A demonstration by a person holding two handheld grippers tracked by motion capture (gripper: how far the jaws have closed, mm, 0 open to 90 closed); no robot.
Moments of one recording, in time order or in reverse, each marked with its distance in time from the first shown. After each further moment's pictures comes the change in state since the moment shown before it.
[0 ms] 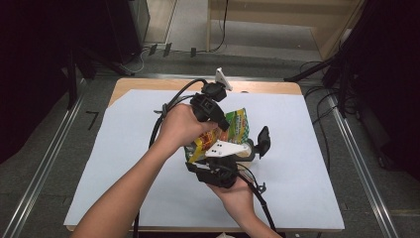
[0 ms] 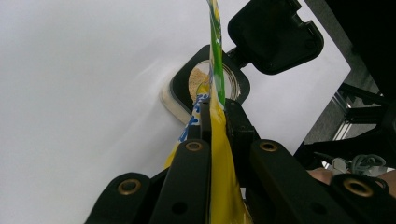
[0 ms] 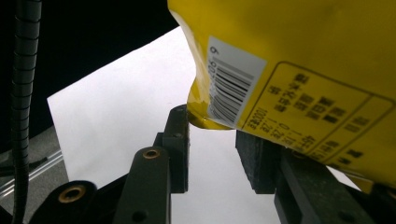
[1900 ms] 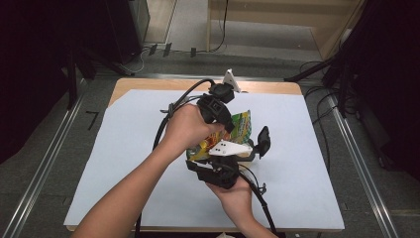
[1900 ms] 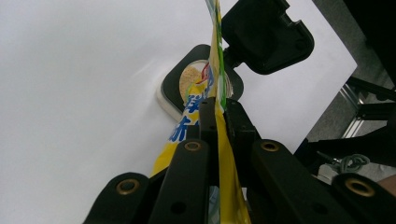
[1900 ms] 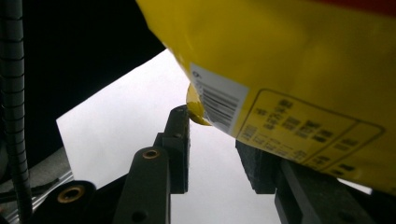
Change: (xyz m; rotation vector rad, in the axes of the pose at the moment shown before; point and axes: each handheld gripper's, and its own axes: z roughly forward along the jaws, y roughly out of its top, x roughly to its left) left arm -0.019 0.006 0.001 0.027 0.041 0.014; right arm -0.001 -0.002 -0.002 -0.056 0.011 0.080
